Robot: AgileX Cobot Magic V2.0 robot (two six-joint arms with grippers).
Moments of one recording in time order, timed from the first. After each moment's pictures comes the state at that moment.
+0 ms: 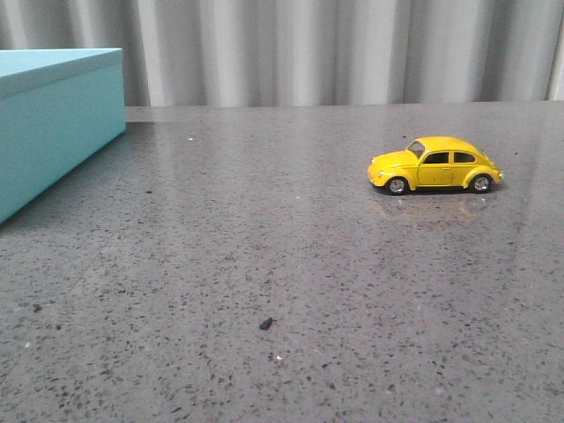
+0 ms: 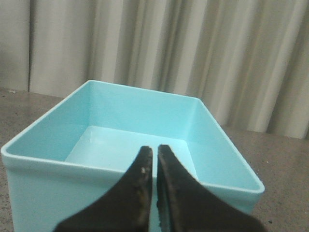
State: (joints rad) left arm -0.01 0.08 -0.19 -0.15 0.12 -0.09; right arm -0.15 0.35 -0.37 0.04 0.49 0.00
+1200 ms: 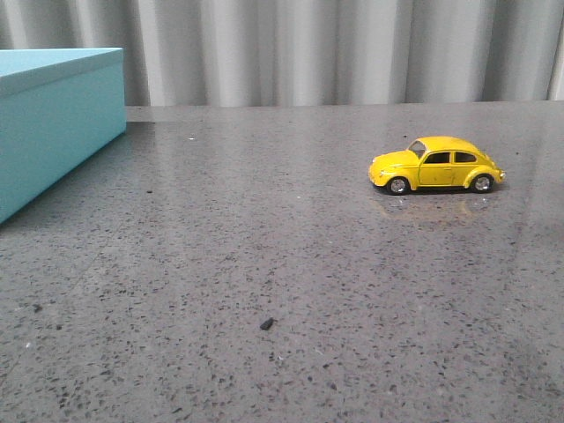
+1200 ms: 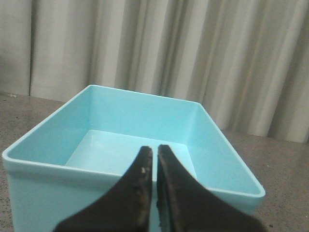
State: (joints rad) left arm -0.01 0.08 -0.19 -0.15 0.11 -0.09; right arm 0.18 1.13 -0.98 0.05 0.75 0.00
